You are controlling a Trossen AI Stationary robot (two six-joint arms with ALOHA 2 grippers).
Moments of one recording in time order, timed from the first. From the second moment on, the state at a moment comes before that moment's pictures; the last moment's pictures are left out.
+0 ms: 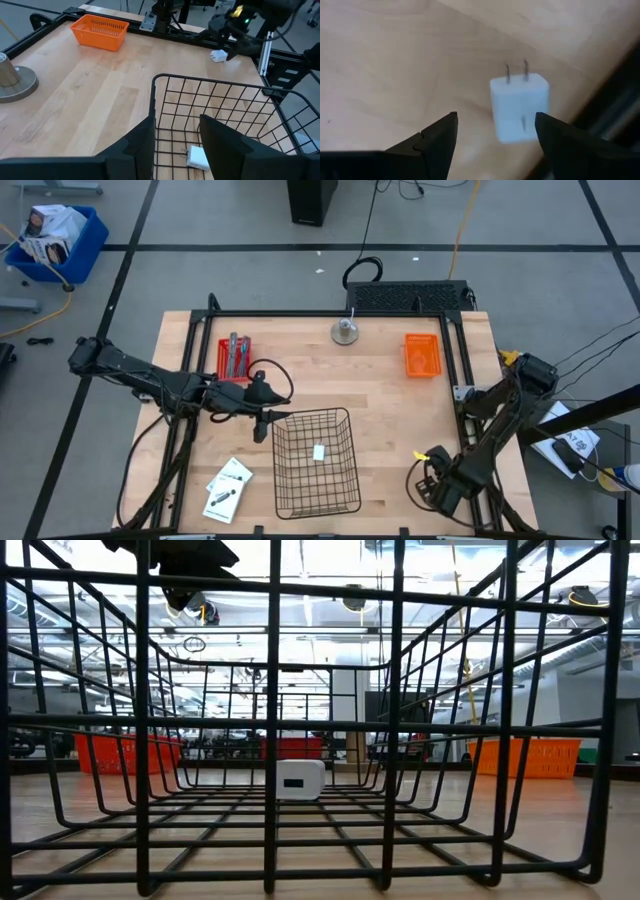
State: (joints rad) left arm -0.27 1.10 0.73 -0.06 -0.26 -0.32; right arm 0.97 1.57 0.91 -0.90 -0.16 2.13
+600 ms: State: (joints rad) left arm -0.27 1.10 0.73 -0.05 -0.26 -0.32; right arm 0.97 1.56 0.80 -0.77 -0.25 2.15
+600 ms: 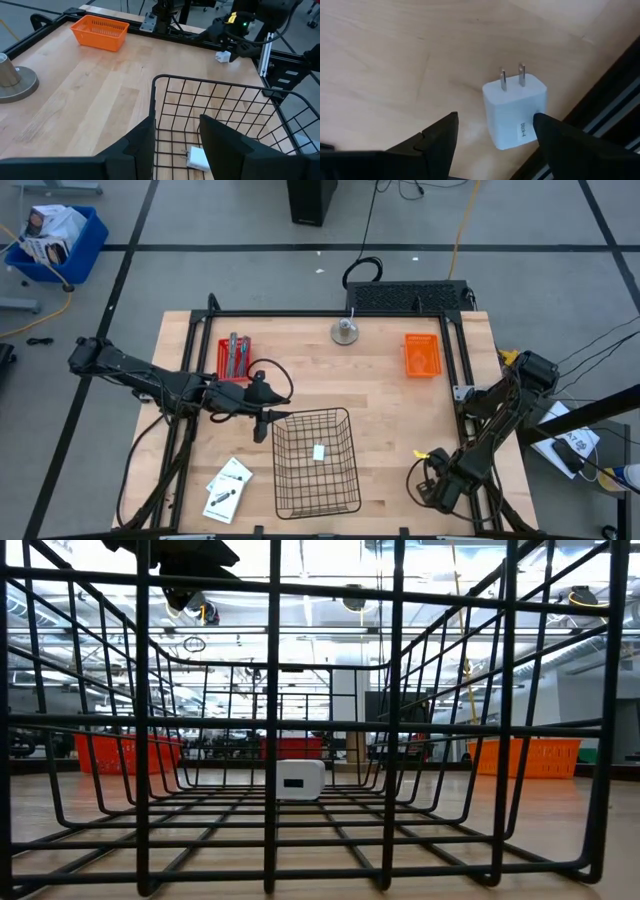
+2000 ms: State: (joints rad) left arm -0.27 1.10 0.73 -0.05 -0.26 -0.31; right arm 0.98 1.52 0.80 -0.64 -0.35 2.08
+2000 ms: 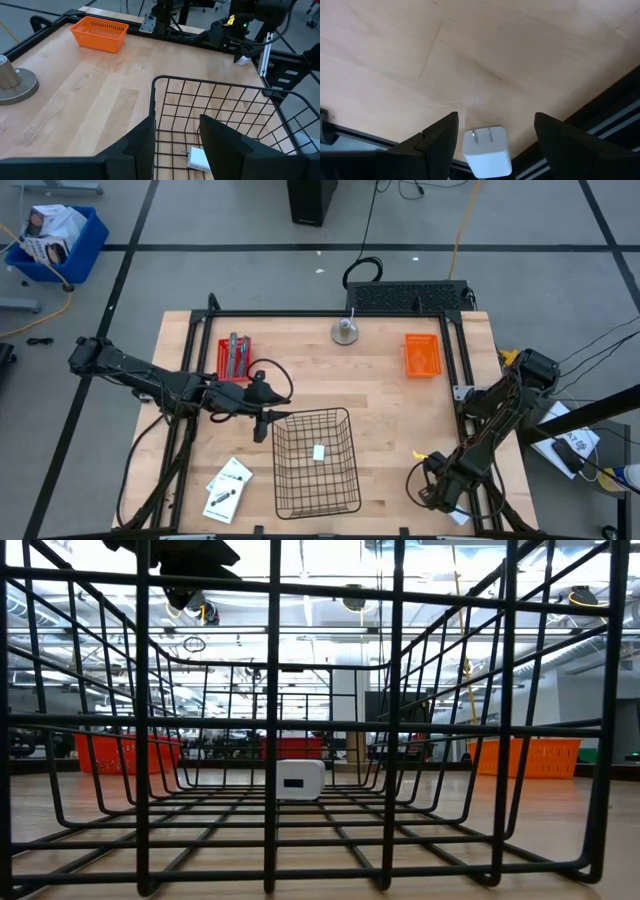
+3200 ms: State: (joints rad) left arm -0.27 1.10 0.73 0.00 -0.27 -0.23; right arm 1.13 1.62 0.90 -0.56 -0.32 2.29
